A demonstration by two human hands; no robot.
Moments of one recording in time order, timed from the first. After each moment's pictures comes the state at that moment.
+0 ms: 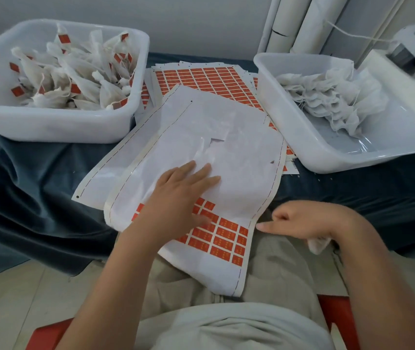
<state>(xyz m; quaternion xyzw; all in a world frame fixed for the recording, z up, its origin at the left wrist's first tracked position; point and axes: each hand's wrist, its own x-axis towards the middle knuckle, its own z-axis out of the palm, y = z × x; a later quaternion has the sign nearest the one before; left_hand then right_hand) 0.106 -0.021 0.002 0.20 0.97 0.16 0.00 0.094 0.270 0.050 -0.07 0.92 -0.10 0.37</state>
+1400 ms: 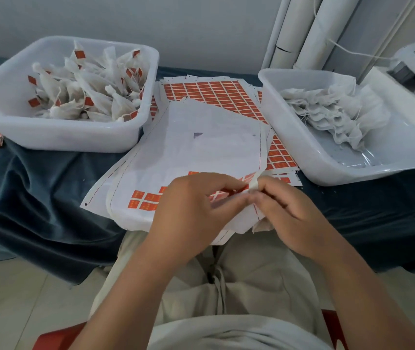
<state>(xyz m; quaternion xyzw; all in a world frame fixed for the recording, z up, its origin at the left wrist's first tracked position) 0.149 0.008 0.077 0.14 0.85 0.49 -0.15 0.132 0.212 0.080 -0.23 0.84 -0.50 0.05</state>
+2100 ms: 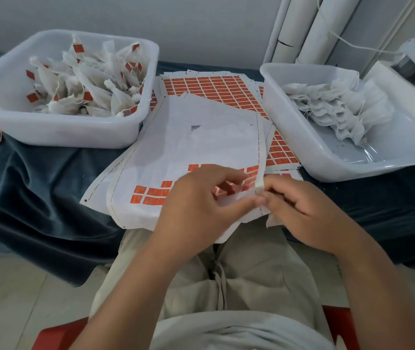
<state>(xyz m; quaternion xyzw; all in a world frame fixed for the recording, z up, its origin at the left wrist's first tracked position) 0.147 0.012 0.070 0.13 0.85 0.50 -0.11 0.125 0.231 0.087 -0.26 0.88 -0.40 0.06</state>
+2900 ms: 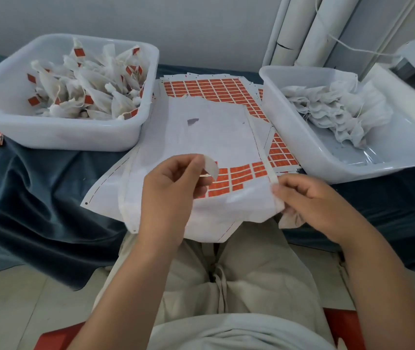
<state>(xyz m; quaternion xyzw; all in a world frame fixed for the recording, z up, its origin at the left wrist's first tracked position) 0.134 0.000 0.071 -0.13 0.64 0.75 -0.10 0.104 0.260 0.071 -0.10 0.87 -0.47 0.11</state>
